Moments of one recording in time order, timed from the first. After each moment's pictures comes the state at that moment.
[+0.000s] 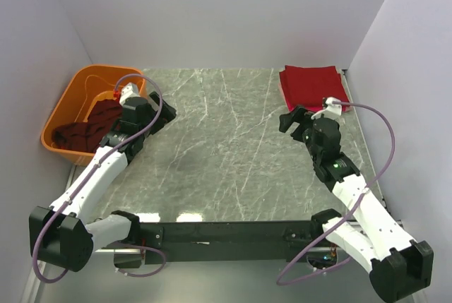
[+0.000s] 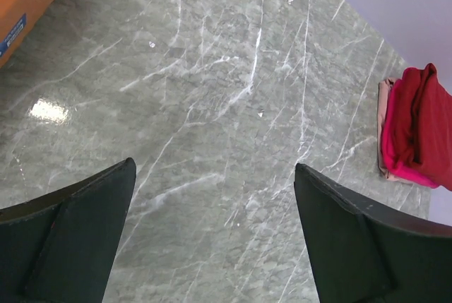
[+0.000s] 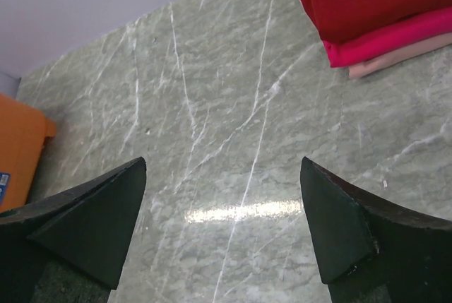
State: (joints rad) left arm -0.28 1.12 0.88 -0.27 -0.18 -0.81; right arm 0.32 0.85 0.66 -0.09 0.22 0.55
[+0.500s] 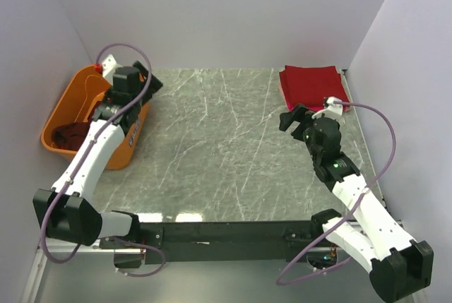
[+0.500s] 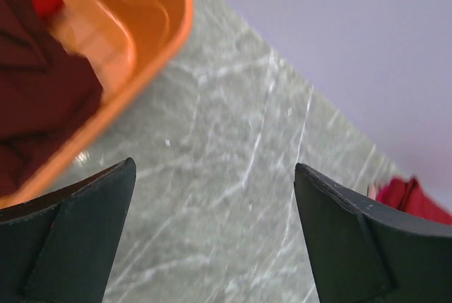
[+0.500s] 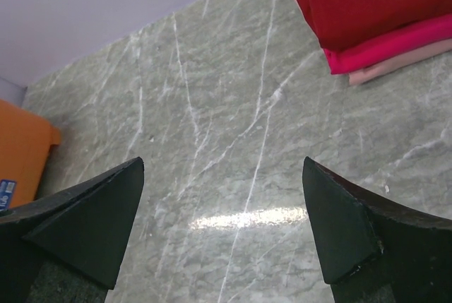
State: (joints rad) left arm -0.21 1.29 1.20 -0.38 -0.35 -0.81; right arm 0.32 0.84 0.65 -0.07 0.23 0.56
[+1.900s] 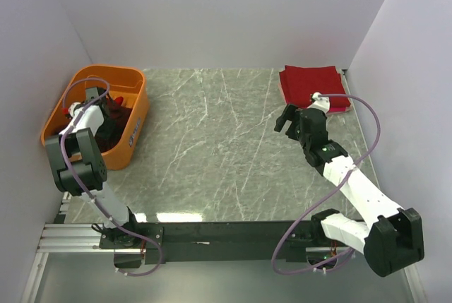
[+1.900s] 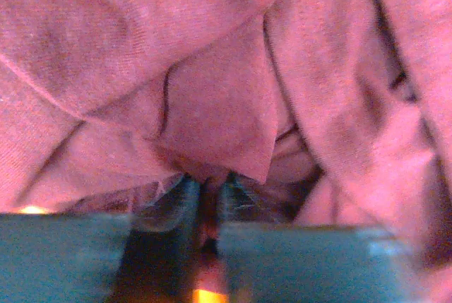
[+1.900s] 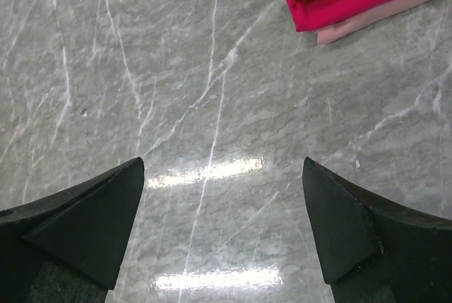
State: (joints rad) left arm 0.28 1.75 1.21 -0.62 -0.38 -0.94; right arm 0.32 1.06 0.72 -0.14 0.27 0.53
